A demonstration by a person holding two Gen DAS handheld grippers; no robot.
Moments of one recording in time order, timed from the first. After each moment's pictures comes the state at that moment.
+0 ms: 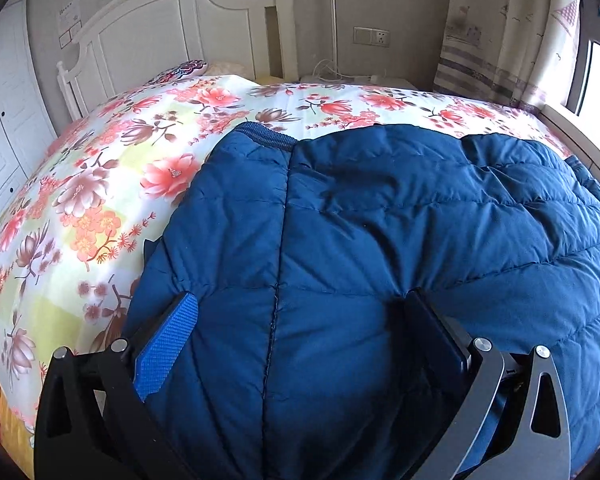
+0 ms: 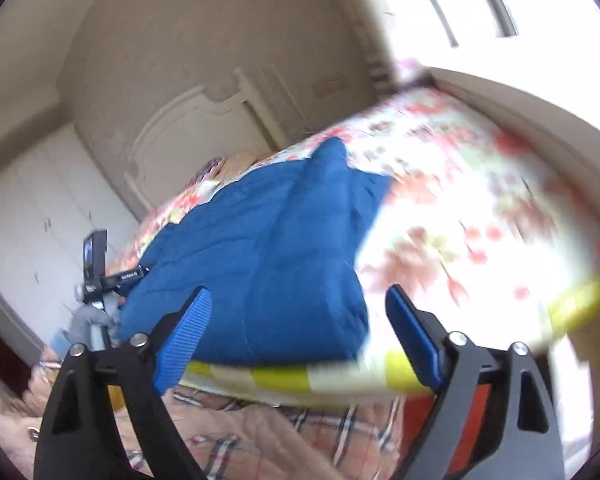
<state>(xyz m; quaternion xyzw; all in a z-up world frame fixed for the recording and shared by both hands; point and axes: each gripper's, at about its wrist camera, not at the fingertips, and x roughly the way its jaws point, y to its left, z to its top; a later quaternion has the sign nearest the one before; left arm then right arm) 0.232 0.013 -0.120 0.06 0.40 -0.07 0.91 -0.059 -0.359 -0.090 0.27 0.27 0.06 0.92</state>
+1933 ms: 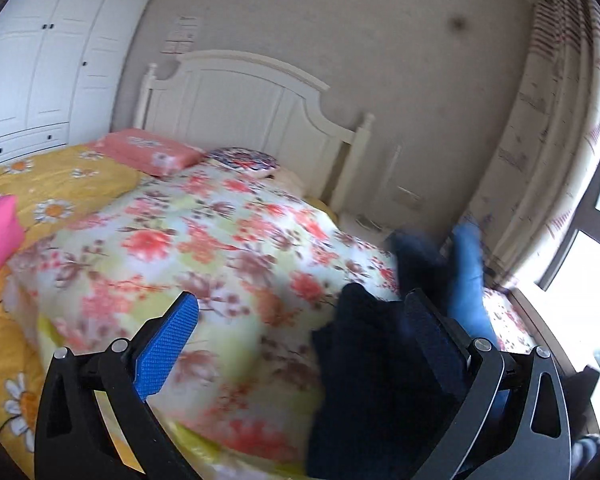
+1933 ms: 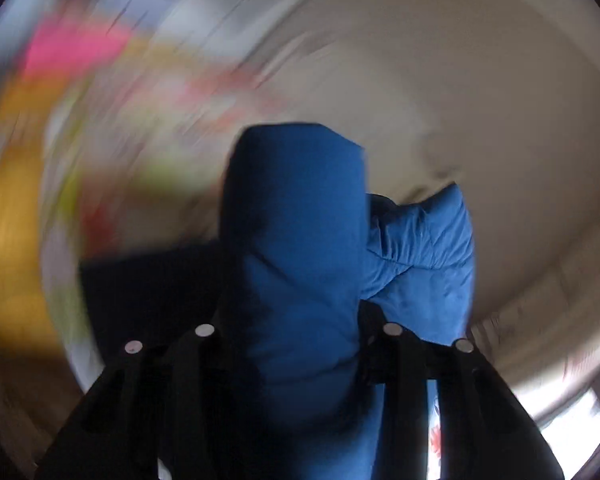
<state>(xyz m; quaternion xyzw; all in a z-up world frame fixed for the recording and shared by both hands) 0.125 0.233 -0.001 -0.16 0.21 -0.05 0.96 0.125 0.158 -0.072 -0.46 0.24 0.14 0.84</state>
